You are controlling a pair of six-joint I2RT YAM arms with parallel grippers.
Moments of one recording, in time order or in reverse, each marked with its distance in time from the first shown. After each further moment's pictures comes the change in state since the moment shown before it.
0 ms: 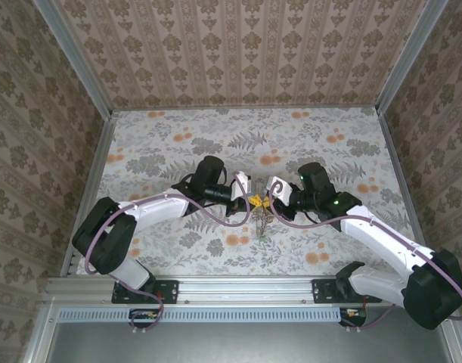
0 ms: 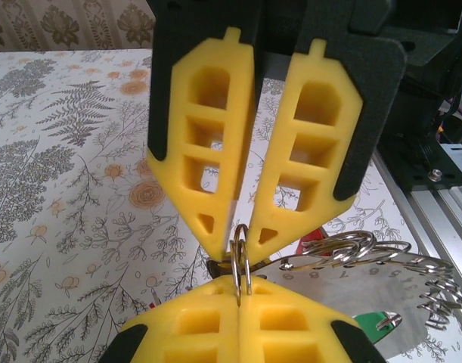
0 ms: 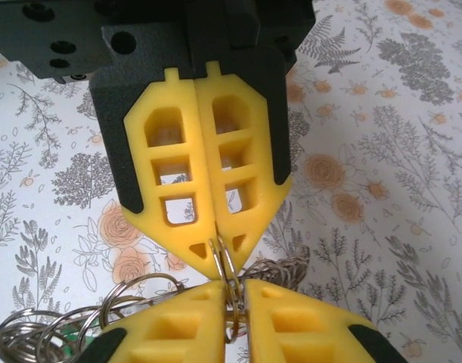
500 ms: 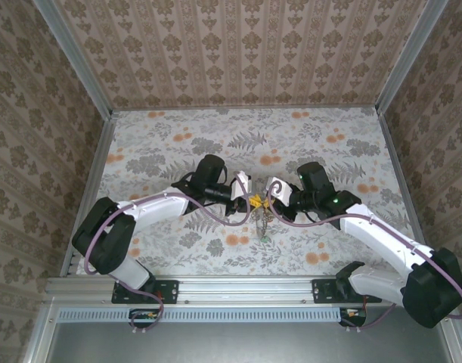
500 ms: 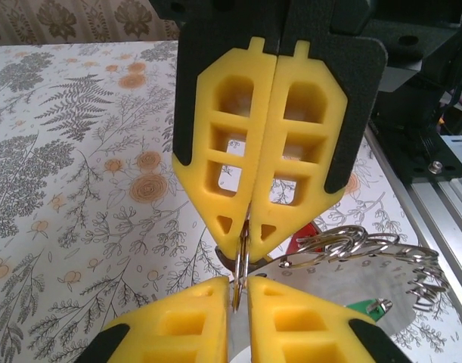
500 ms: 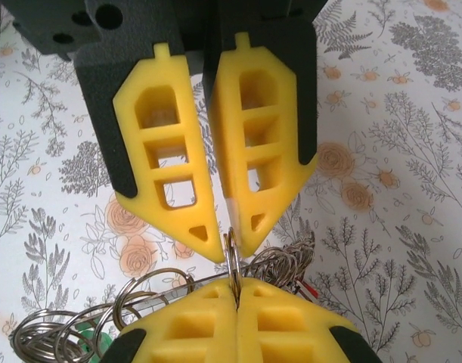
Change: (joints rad) left arm 0.000 0.000 0.032 -0.080 -0.009 0.050; right arm 0.000 0.008 0.025 -0.063 0.003 -0.021
